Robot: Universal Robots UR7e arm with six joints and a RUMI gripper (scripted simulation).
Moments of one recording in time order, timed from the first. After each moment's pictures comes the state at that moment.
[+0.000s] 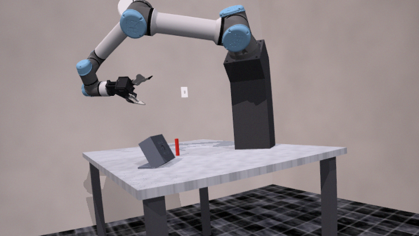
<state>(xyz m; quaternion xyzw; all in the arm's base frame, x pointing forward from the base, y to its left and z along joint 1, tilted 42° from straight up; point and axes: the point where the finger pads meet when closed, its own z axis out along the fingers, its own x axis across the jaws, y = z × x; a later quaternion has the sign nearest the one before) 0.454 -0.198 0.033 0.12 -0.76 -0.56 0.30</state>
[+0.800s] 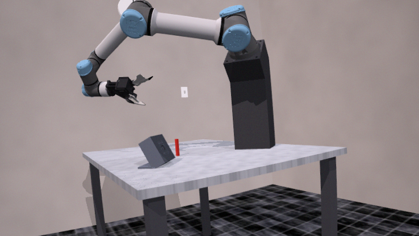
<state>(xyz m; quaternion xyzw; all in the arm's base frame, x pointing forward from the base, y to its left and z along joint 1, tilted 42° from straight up) 0.455 -0.197 0.030 0.12 -0.76 -0.56 0.30</state>
